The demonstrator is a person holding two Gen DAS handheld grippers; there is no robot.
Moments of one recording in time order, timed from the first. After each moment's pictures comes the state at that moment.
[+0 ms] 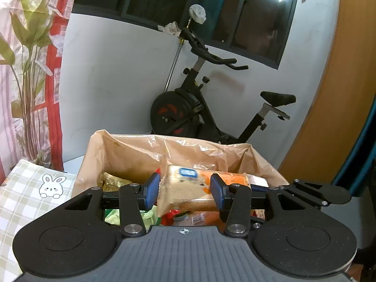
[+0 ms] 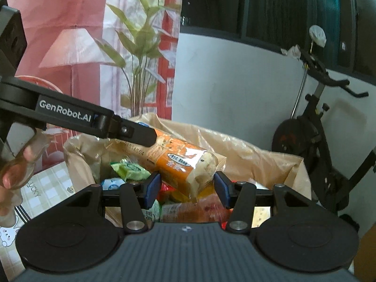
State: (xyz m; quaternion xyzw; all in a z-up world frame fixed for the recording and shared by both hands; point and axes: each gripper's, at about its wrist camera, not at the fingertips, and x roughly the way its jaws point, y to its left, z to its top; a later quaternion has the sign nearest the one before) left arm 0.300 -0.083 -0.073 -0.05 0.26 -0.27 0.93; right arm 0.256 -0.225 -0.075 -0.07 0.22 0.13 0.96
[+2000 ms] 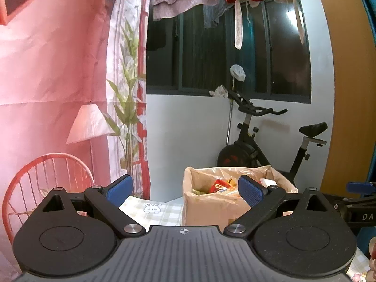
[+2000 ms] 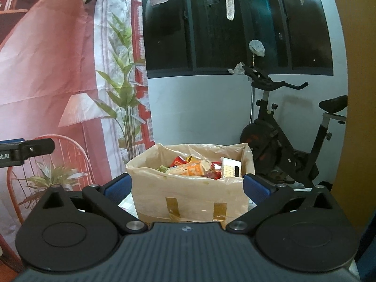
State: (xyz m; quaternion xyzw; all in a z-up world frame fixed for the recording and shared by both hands) left arm 0.041 -0.005 0.023 0.03 0.10 -0.09 0.99; right arm 0.005 -0.204 0.002 0.05 0.15 0.03 0.99
